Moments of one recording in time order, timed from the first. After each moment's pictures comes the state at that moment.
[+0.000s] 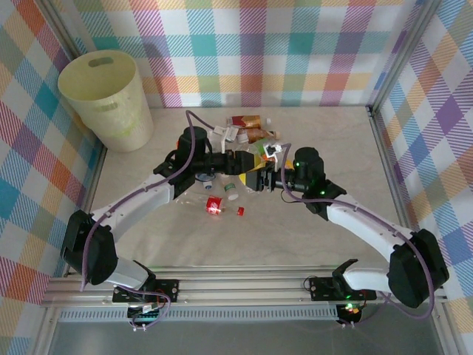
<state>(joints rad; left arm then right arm) -0.59 1.45 1.12 0.03 0.72 -0.69 0.60 1.25 0.81 0.21 -0.63 0.47</state>
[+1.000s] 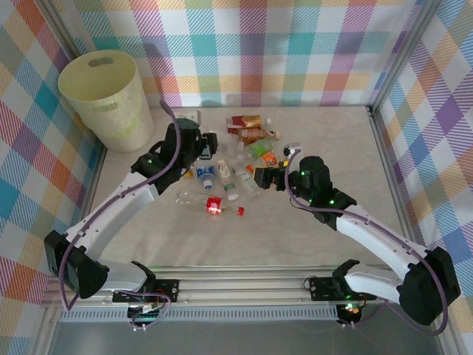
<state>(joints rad) -0.57 1.34 1.34 -0.50 -0.34 -0.38 0.61 1.10 0.74 0.01 -0.08 0.43</state>
